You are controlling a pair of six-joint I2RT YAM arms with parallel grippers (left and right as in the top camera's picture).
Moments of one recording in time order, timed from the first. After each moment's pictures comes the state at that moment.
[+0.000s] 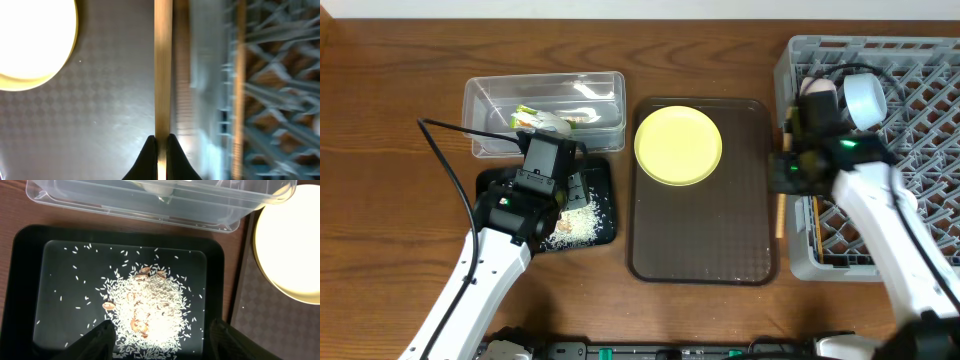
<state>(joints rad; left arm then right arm) -0.33 1.21 0.97 -0.81 -0.19 -0.51 0.13 1.48 1.17 -0.98 0.00 0.24</state>
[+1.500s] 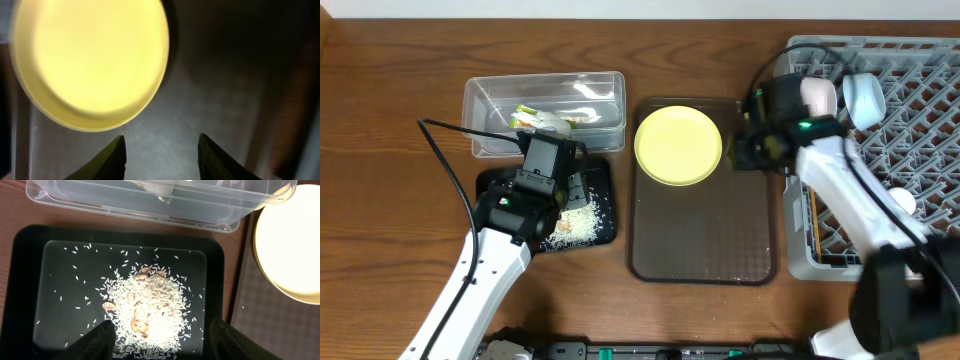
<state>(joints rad) -0.33 1.21 0.97 -0.81 -0.19 -0.51 0.26 1.74 1.23 -0.70 -0.16 0.21</state>
